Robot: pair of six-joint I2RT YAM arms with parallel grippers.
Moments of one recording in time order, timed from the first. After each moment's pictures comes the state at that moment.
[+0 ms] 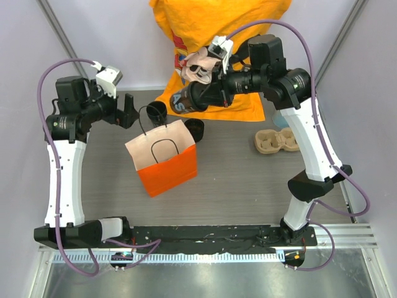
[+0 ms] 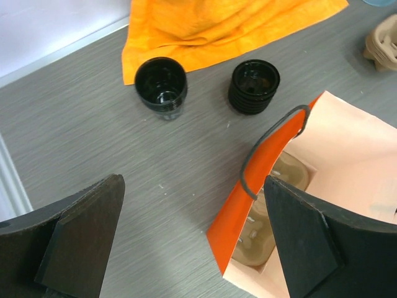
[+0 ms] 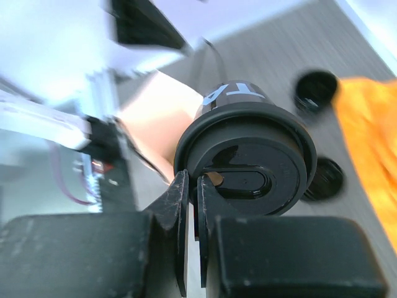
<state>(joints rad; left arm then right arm) 0.05 1.26 1.67 -0.95 0.49 0.28 0.58 1.79 2.46 -1.12 -0.66 -0.11</state>
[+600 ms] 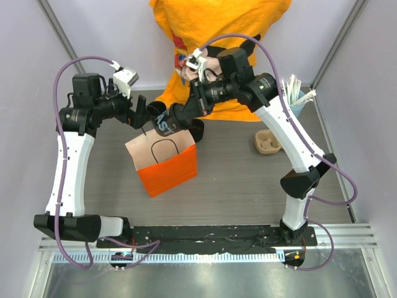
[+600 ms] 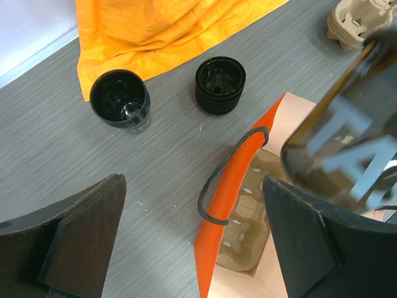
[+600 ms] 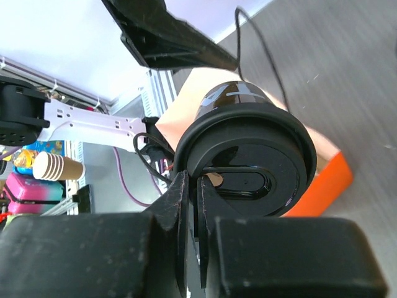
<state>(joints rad) -0.06 1.32 1.67 -0.93 0.54 0.32 0.65 1.85 2.33 -0.97 -0.79 0.21</state>
